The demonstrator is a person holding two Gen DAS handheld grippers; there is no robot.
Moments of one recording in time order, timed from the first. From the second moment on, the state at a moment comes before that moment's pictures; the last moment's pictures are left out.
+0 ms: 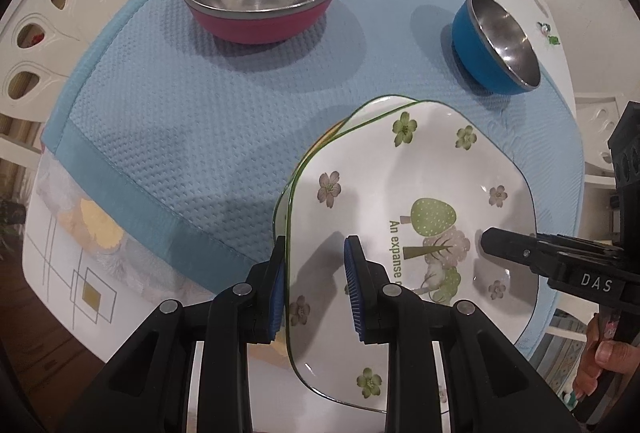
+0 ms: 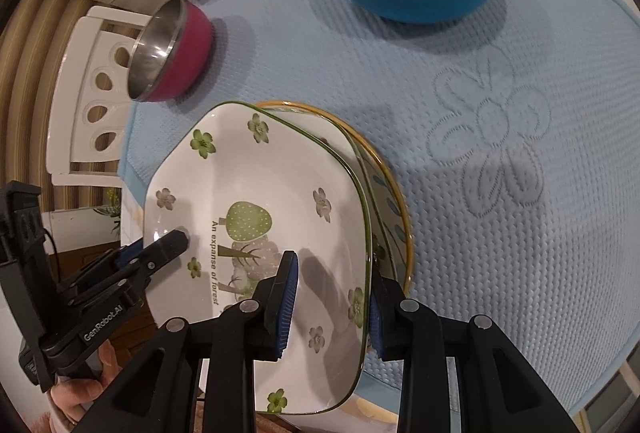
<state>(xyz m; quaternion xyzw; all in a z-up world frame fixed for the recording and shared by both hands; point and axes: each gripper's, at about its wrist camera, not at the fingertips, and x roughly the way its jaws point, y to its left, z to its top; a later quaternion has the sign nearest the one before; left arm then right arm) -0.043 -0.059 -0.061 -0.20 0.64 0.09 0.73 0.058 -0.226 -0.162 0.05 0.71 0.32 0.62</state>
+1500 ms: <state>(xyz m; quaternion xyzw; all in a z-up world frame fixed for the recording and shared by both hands) -0.050 0.050 0.007 -0.30 0.58 0.20 0.73 0.084 -0.246 -0.081 0.06 0.67 0.37 0.64</state>
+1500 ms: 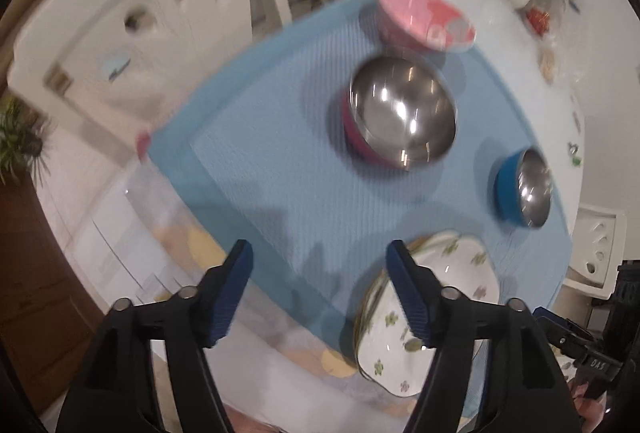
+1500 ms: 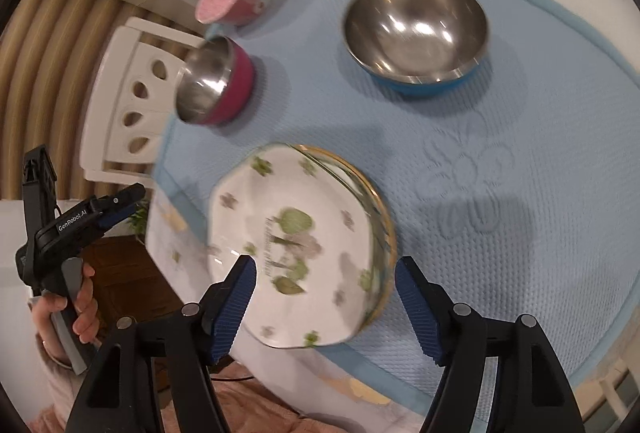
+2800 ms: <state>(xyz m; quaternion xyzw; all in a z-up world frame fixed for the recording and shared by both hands) 0.078 0.116 -0.083 -0.21 0.64 0.07 0.74 0.152 -0.069 -0.159 0.15 0.70 0.28 0.64</state>
